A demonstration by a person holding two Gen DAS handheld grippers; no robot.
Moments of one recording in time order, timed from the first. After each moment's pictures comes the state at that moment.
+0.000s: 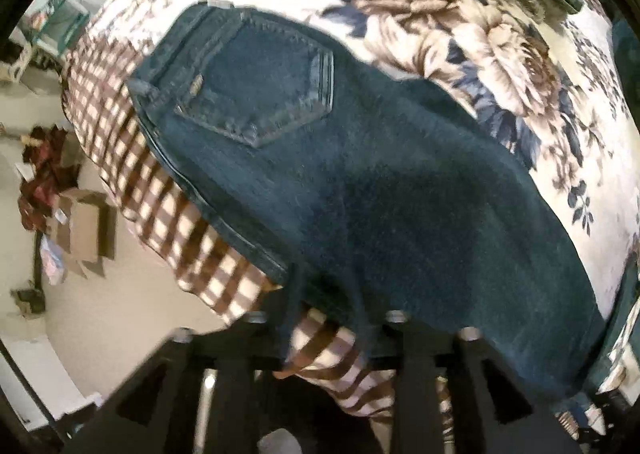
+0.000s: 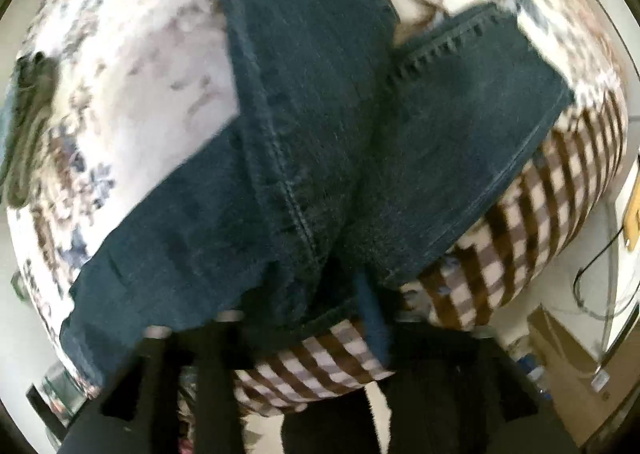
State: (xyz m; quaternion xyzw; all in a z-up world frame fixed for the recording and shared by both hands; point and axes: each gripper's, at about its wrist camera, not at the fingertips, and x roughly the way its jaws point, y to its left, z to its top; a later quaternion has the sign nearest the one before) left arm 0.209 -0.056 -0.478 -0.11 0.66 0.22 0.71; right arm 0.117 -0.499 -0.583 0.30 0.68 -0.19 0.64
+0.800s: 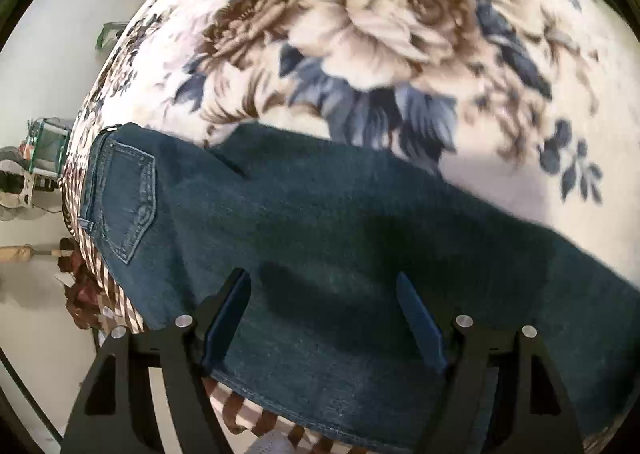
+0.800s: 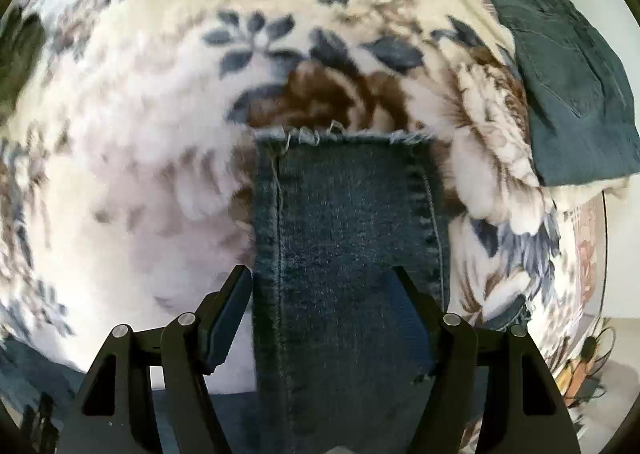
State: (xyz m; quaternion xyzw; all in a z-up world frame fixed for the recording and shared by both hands) left arm 0.285 -0.170 -0.536 0.08 0.66 0.17 0.72; right arm 0.309 -0.542 -0.627 0.08 0.69 -0.21 0.69
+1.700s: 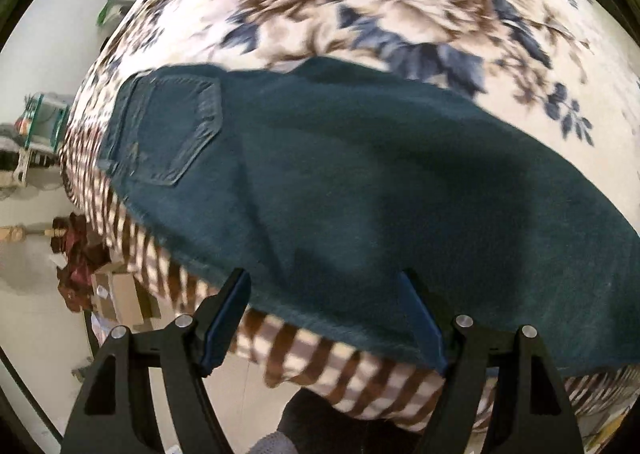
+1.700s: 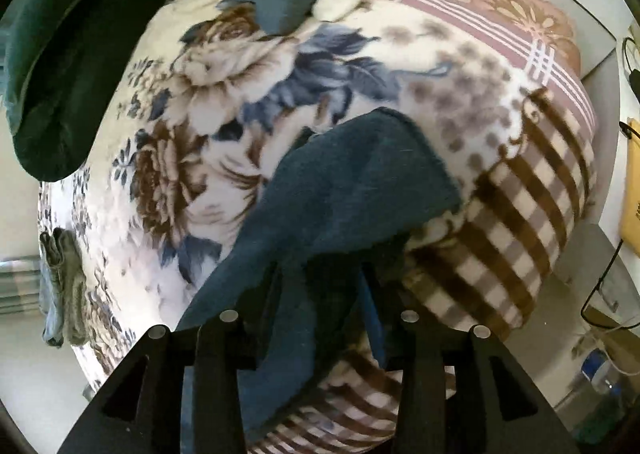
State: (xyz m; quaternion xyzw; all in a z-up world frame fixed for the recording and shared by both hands) left arm 0.224 -0.125 -0.504 0.05 0.68 0.17 0.71; right arm 0.086 -0.671 -0.581 0.46 0.52 -0.29 0.67
